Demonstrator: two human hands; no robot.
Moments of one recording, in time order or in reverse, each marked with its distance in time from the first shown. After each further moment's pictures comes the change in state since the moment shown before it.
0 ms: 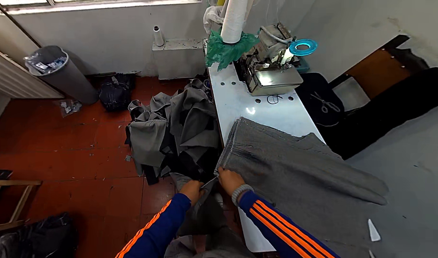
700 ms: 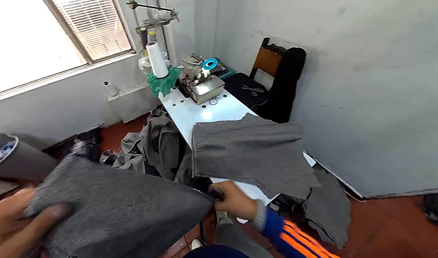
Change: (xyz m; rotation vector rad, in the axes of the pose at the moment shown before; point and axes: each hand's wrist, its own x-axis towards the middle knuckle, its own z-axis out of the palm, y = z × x) left_hand -0.318 0.078 -0.188 -0.103 0.792 0.993; right_hand -0.207 0.022 -0.004 0.841 0.511 -0.447
